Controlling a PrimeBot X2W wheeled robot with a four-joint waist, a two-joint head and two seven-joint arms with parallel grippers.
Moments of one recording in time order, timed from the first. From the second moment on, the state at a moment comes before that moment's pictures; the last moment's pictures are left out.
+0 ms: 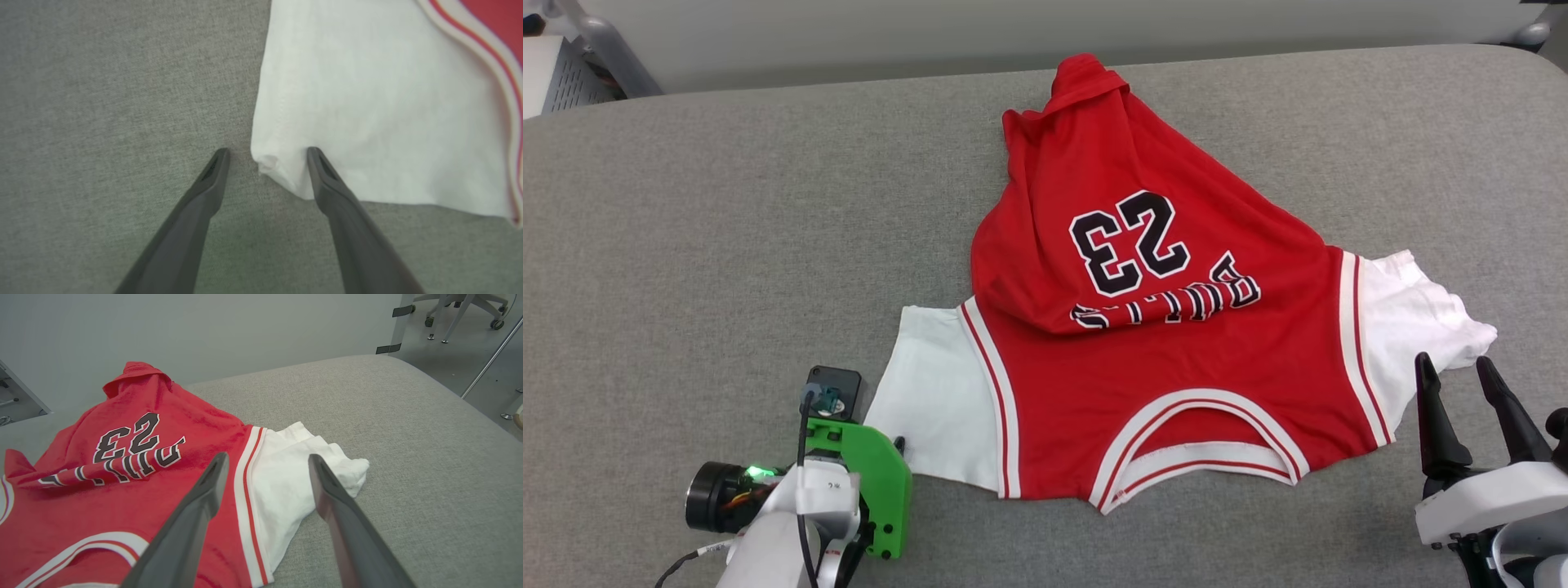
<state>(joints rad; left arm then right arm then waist) -0.14 0.22 -0.21 0.16 -0.18 0.03 0.58 0.02 -0.17 -0.10 0.00 0.33 0.13 -0.08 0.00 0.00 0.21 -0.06</state>
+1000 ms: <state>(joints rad) -0.06 0.22 -0.12 0.01 -0.28 0.08 0.37 0.06 -0.31 -0.22 0.00 0.33 0.13 0.59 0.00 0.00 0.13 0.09</state>
